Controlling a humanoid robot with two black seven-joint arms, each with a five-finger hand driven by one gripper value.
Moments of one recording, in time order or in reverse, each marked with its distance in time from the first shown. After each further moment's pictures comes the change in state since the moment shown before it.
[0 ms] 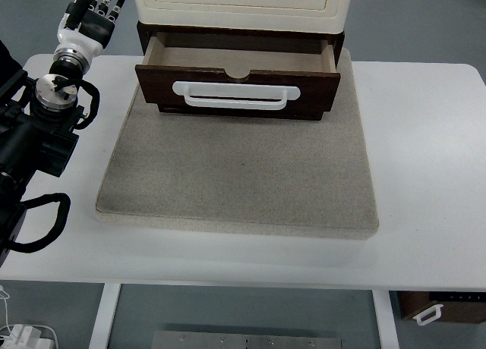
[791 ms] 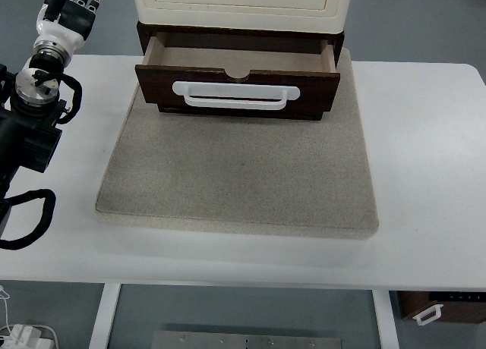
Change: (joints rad) left arm -0.001 0.055 0.000 -0.014 -0.009 -0.018 0.001; right arm 0.000 0.000 0.000 0.000 0.000 0.000 0.000
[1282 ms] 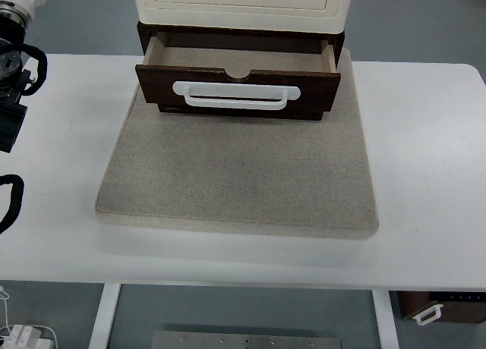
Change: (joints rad) left arm -0.018 0.135 -0.002 -0.169 -0.004 -0.031 -0.021; right arm 0.000 0.000 0.000 0.000 0.000 0.000 0.000
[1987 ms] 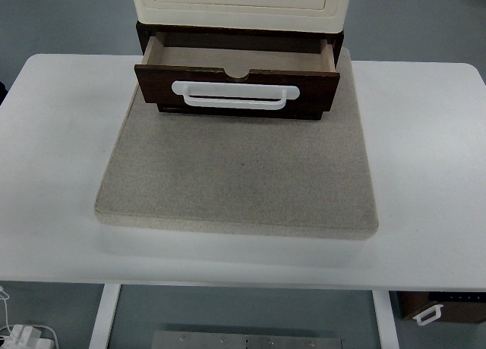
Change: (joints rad) left arm 0.033 0.294 0.222 -0.608 0.003 -0.006 -0.063; right arm 0.000 0.000 0.000 0.000 0.000 0.000 0.000
